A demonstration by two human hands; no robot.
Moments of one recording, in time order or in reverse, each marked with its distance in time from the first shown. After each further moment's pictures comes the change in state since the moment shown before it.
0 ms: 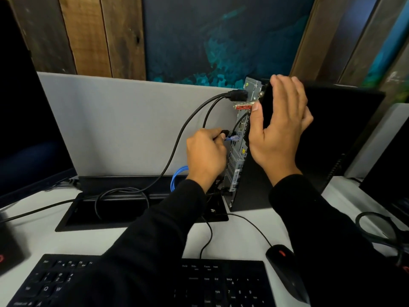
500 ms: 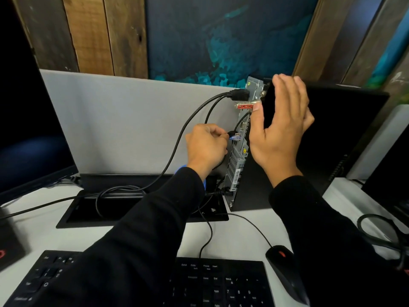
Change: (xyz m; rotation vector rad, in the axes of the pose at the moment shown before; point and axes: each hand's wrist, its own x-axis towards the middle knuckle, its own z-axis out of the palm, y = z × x) left_hand 0.013 0.008 -0.003 -0.175 -0.125 -0.262; right_hand 0.000 -0.003 -0.002 0.046 -0.018 0.022
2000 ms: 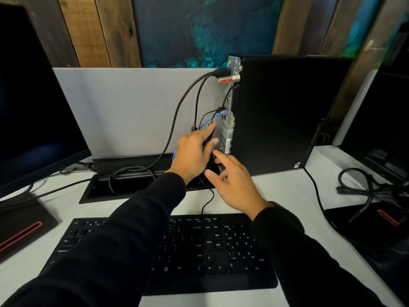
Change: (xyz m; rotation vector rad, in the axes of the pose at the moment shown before) left_hand -0.063 -0.048 -0.033 0.457 -0.171 0.508; right_hand -0.151 -0.022 -0.047 0.455 -0.846 0.359
